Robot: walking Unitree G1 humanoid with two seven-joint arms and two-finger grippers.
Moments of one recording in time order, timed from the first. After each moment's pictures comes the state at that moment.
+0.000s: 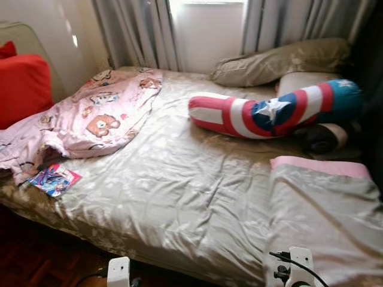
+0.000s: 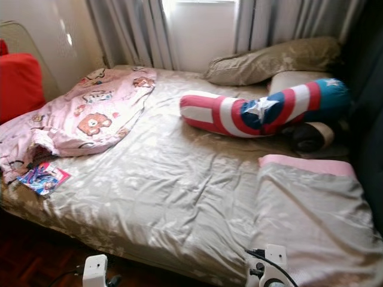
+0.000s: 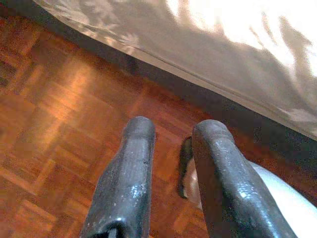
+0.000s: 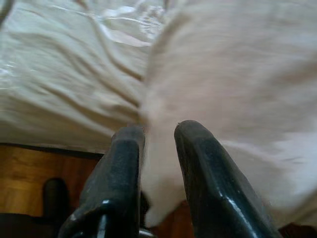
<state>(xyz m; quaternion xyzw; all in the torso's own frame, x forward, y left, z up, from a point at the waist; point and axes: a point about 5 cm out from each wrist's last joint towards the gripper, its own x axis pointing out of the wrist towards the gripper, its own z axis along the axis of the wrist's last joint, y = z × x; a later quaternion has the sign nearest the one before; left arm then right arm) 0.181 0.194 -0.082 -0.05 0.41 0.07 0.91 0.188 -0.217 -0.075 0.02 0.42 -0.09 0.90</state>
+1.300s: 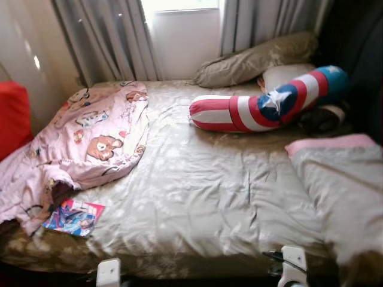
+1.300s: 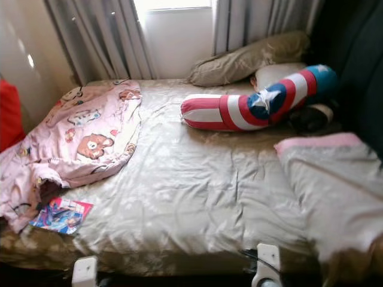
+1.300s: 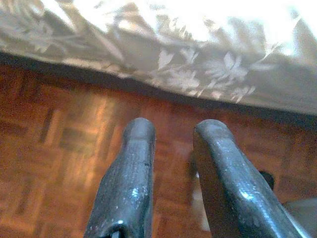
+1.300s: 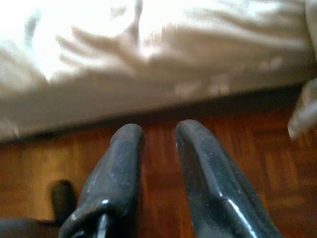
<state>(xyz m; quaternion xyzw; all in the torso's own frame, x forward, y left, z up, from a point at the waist) 0.179 0.194 -0.083 -0.06 0.42 0.08 0.90 0.171 -0.216 -0.084 0.02 0.45 -0.09 0.89</state>
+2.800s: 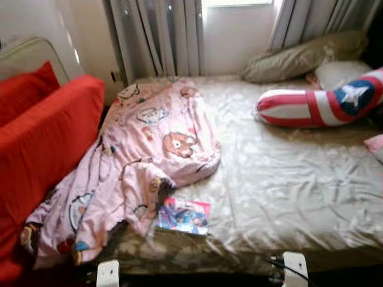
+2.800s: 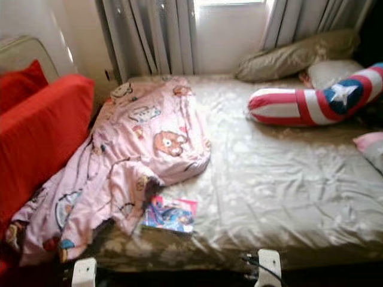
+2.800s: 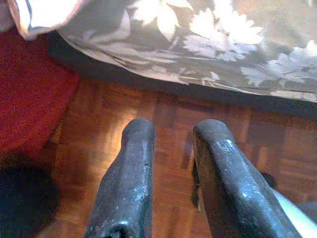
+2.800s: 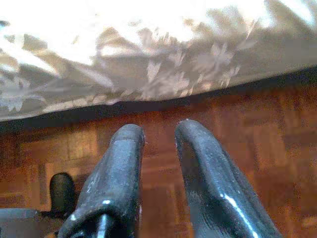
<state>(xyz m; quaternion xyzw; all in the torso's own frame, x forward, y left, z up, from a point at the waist) 0.178 0.205 -0.082 -0.05 0.42 0.09 0.90 0.175 -0.212 -0.083 0.02 0.44 -0.08 0.89</state>
